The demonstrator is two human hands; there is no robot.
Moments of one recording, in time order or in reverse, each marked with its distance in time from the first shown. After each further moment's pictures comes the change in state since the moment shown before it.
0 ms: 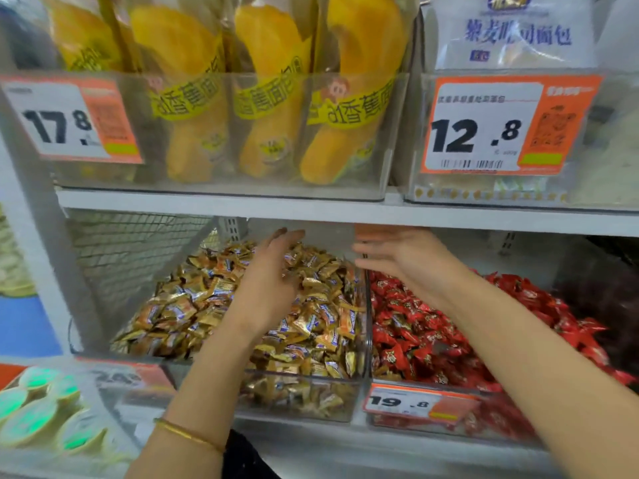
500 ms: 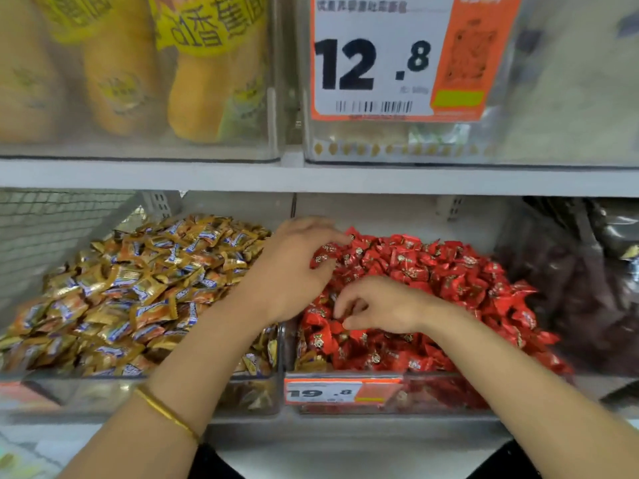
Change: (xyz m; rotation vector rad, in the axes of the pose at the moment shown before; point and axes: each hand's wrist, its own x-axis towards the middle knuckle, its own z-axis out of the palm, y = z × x) left_hand 0.022 0.051 0.084 0.198 -0.198 0.363; right_hand 0.003 0.079 -0.082 -1.031 -0.431 -0.030
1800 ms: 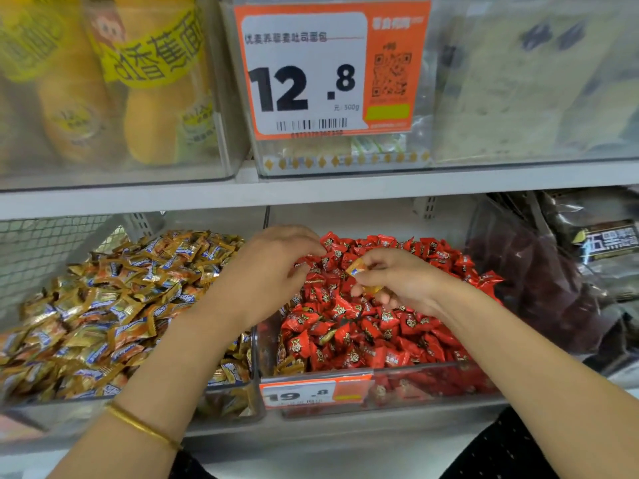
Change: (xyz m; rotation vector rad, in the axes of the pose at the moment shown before) left_hand 0.006 0.008 -0.008 0.119 -0.066 0.144; right_hand -0.025 0.026 -0.029 0.832 0.234 0.280
